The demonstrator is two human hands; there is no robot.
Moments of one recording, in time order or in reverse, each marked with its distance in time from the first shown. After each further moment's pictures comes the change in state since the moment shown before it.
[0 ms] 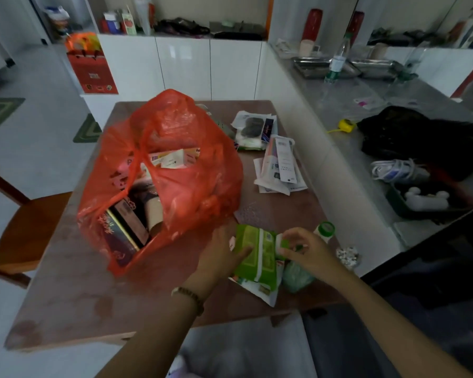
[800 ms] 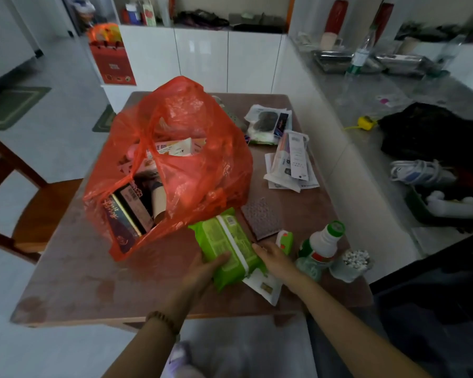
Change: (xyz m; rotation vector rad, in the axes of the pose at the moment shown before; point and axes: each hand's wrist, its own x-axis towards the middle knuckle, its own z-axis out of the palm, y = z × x) left_hand -0.026 -0.045 0.021 -1.108 0.040 -0.414; right_hand 0.031 0.022 0.076 0.124 -0.236 0.336
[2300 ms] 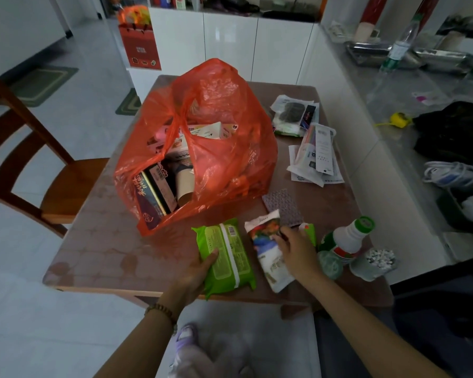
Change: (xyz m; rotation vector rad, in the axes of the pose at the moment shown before) left_hand -0.009 -0.024 -0.061 -0.094 0.011 -0.130; right_hand -0.003 0.007 0.013 -0.531 0.352 -0.424
